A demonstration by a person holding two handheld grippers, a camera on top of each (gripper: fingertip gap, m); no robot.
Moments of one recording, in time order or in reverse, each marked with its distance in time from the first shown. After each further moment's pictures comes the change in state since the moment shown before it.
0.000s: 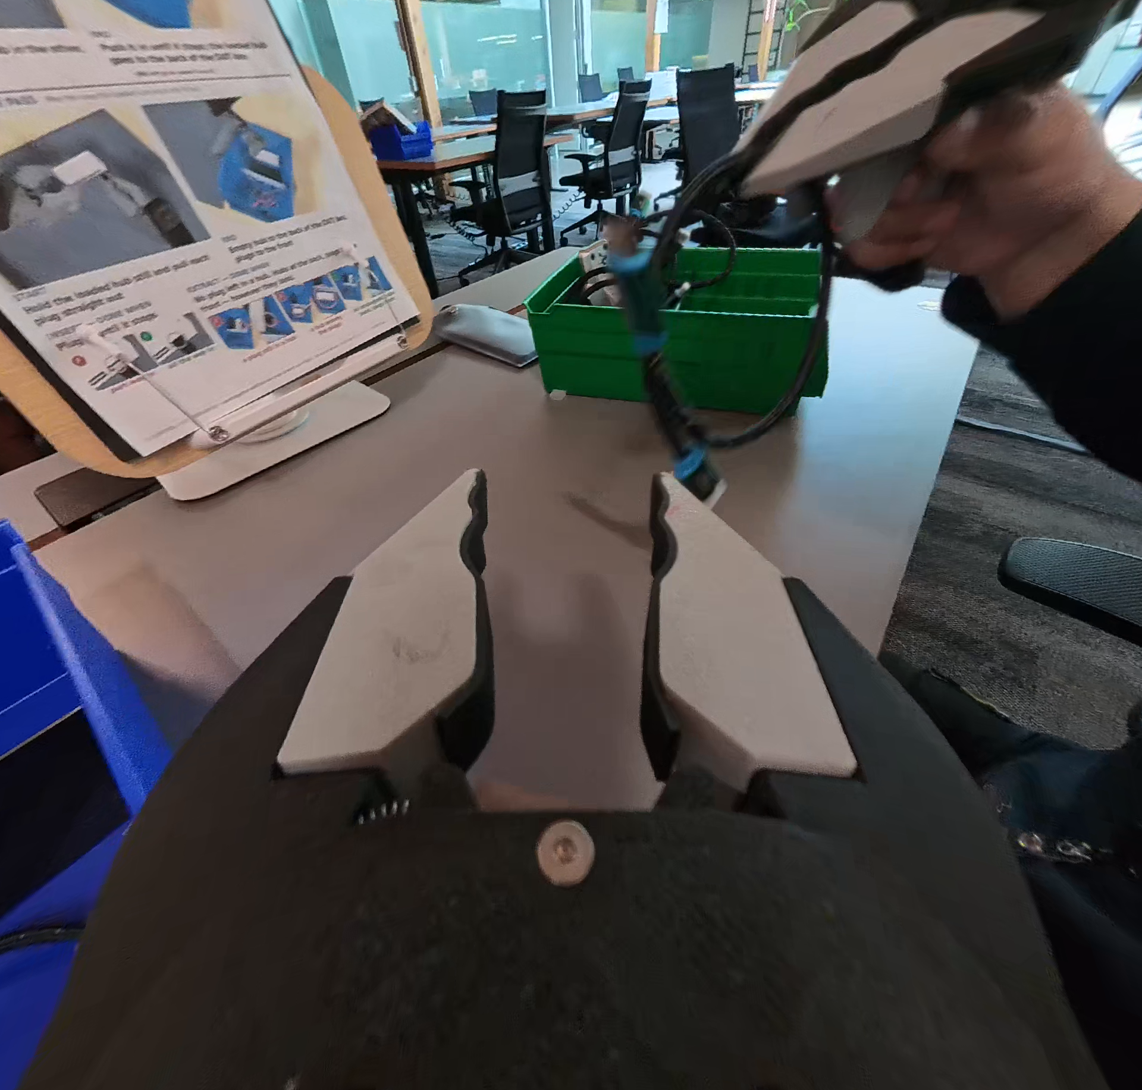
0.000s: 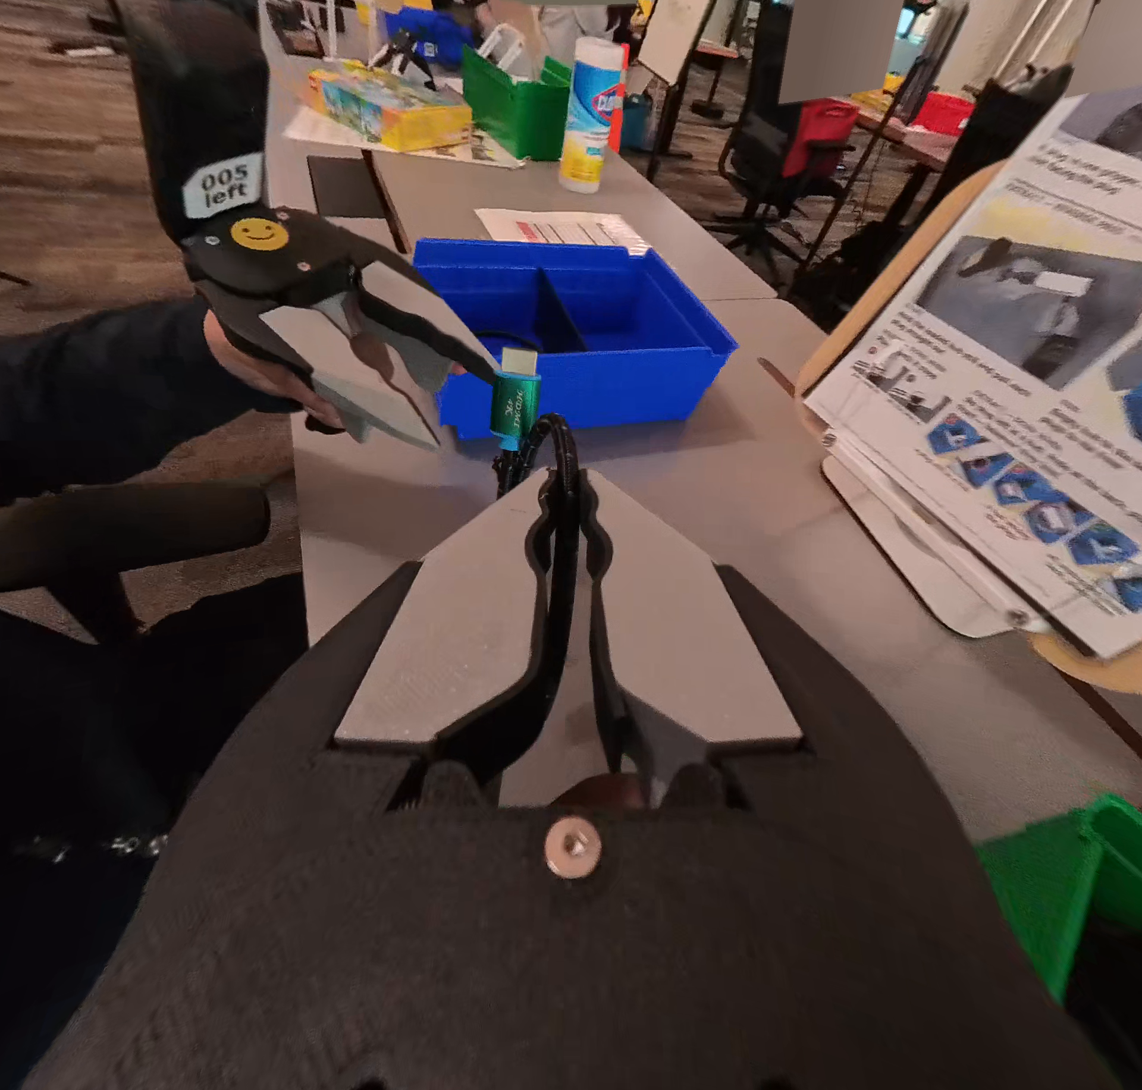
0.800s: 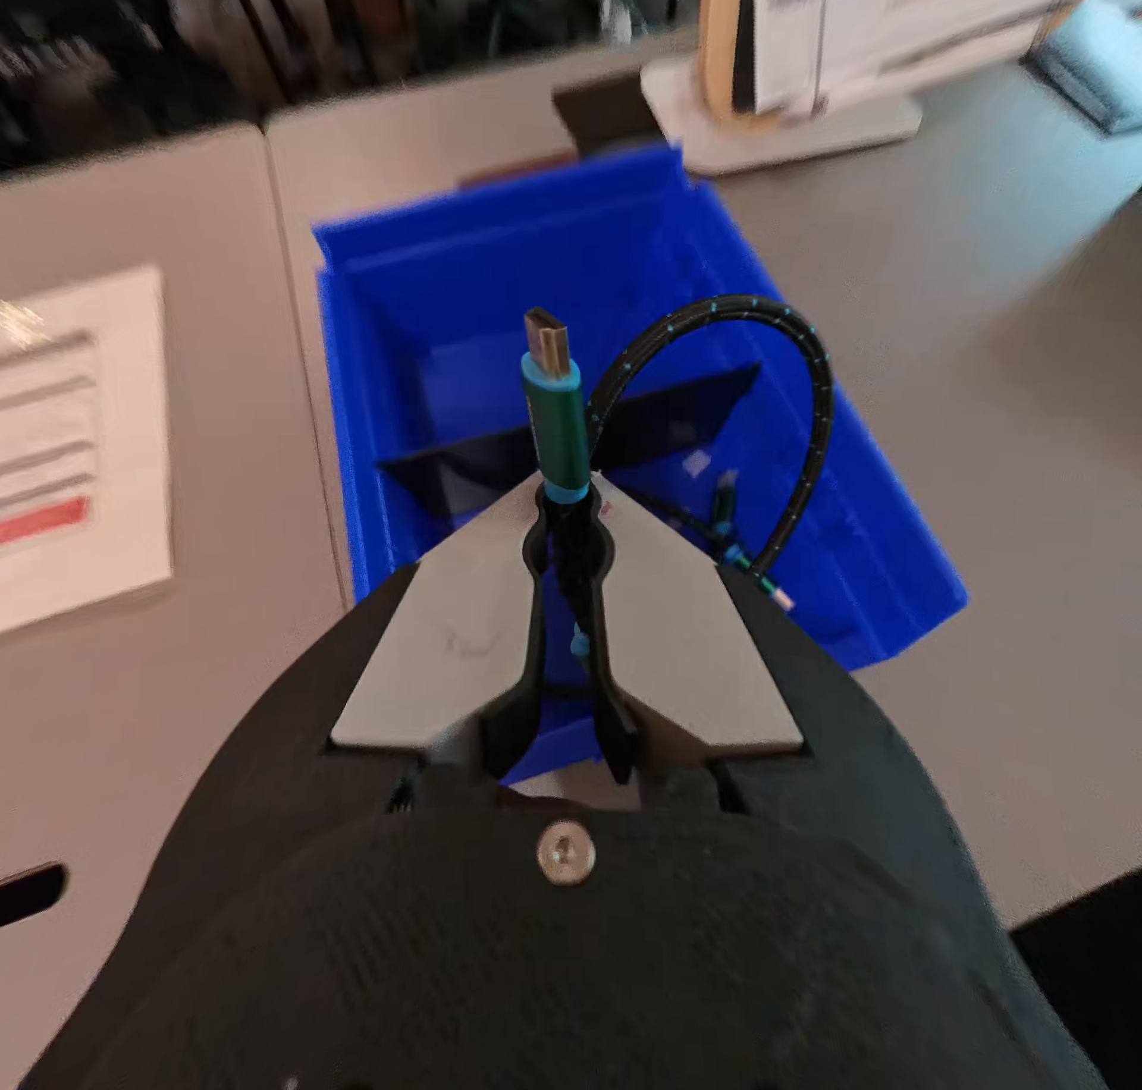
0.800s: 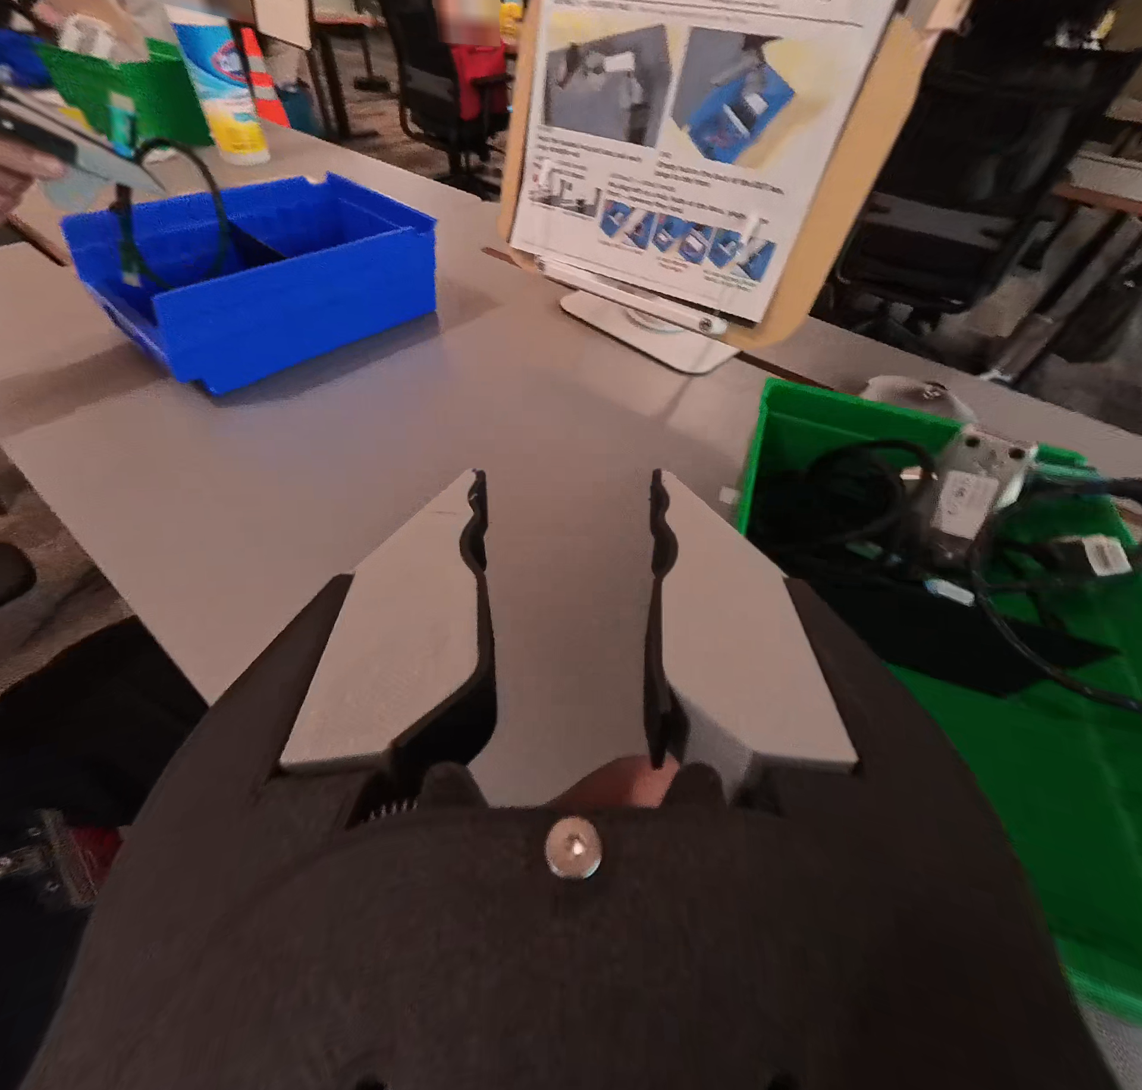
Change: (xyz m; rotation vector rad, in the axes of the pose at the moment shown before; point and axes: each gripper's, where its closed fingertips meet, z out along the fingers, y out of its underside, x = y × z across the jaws) left arm -0.240 0.070 -0.144 -0.467 -0.539 -0.258; right arm 0.067 0.093 -0.120 -0.026 0.453 0.242
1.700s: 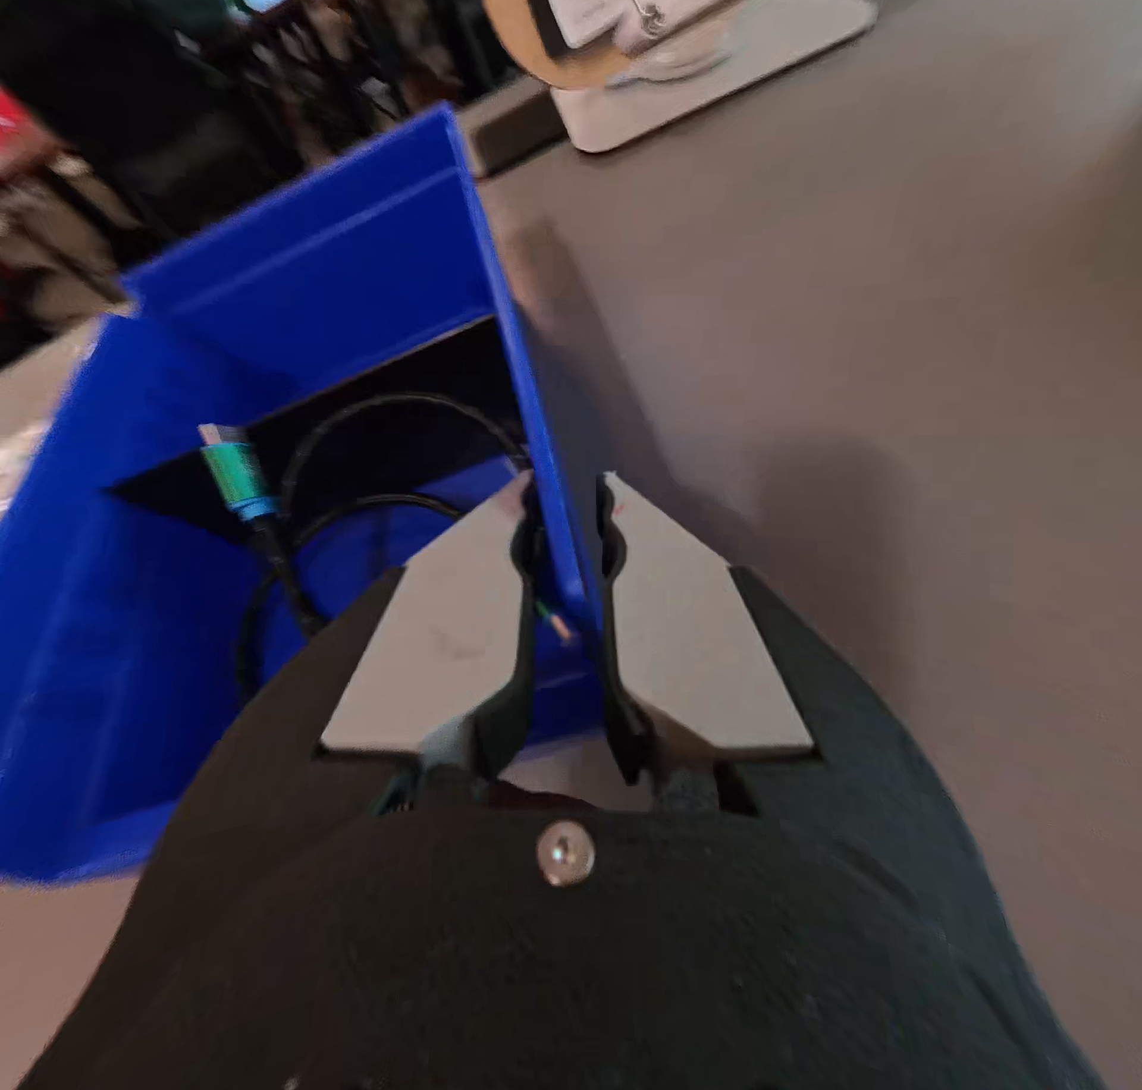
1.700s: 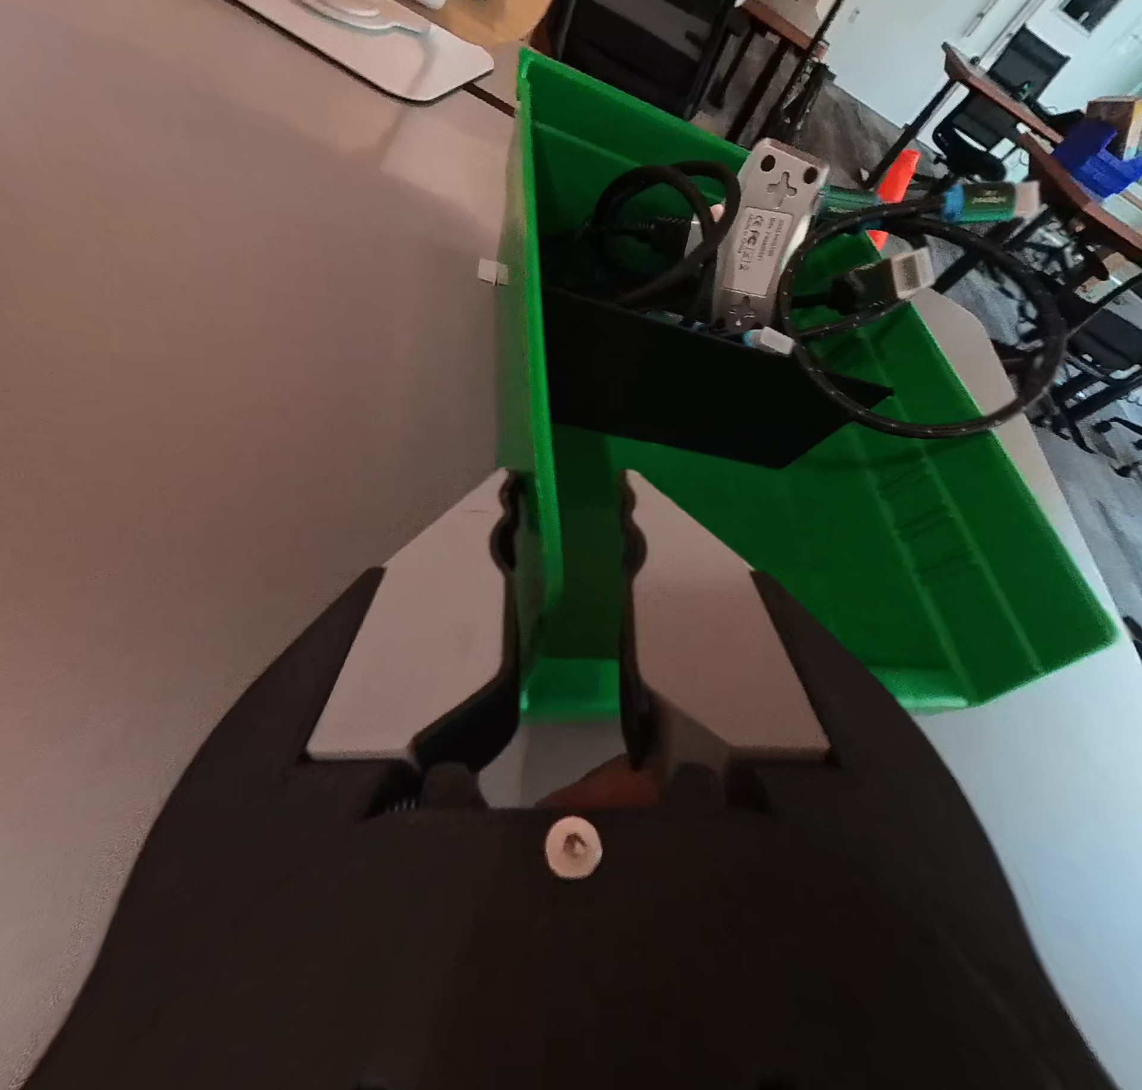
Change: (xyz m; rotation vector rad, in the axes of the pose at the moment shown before) left arm 0.125 0.045 0.057 0.128 -0.205 0.222; right arm 0.094 0.126 0.013 -0.275 0.500 -0.113
